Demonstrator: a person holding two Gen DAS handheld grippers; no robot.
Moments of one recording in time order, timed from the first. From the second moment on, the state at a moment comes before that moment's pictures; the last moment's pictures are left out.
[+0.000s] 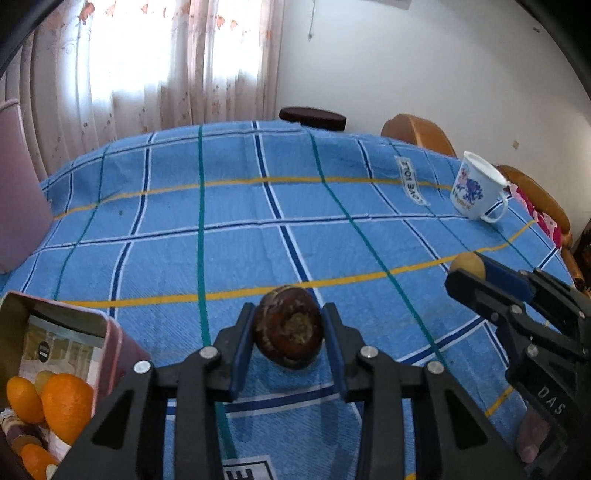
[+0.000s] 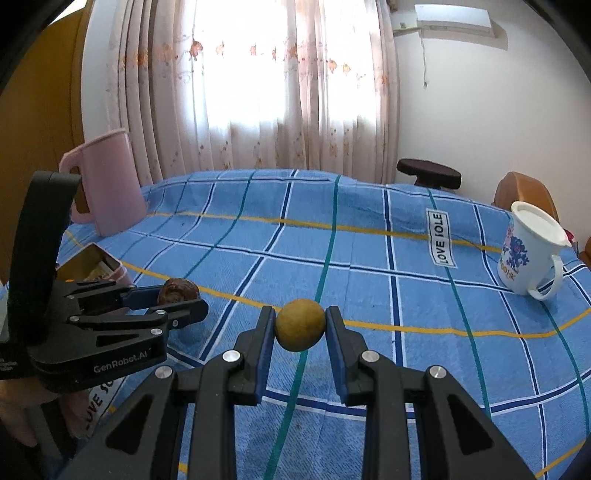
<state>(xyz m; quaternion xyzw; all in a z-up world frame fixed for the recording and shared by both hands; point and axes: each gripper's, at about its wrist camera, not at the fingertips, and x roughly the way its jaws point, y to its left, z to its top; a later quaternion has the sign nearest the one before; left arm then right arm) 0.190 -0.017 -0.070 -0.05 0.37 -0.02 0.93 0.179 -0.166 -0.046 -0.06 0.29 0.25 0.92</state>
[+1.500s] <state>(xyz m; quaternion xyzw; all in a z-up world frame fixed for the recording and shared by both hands) 0.137 -0.028 -0.040 -0.01 0.23 0.02 0.97 0.141 -0.183 -0.025 -0.05 0.17 0.26 0.95</state>
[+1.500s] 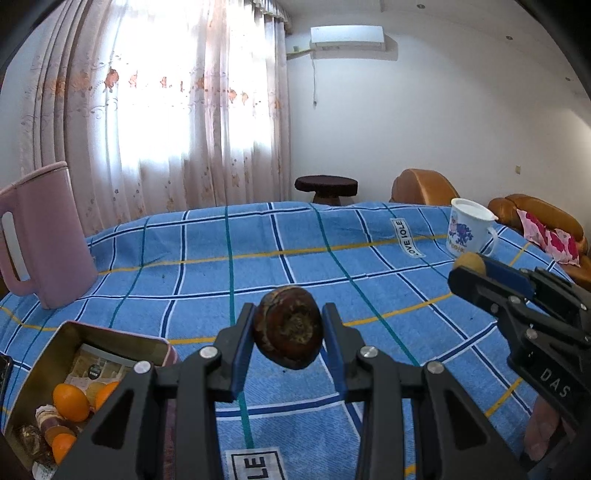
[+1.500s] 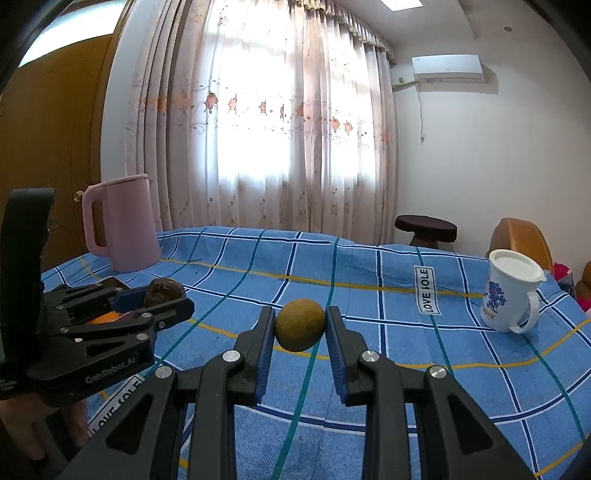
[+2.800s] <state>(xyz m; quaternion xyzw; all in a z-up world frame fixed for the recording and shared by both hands) 0.060 0.040 -0.022 -0.05 0.19 0.05 0.98 0.089 -0.095 -0.006 -0.09 0.15 0.35 0.92</state>
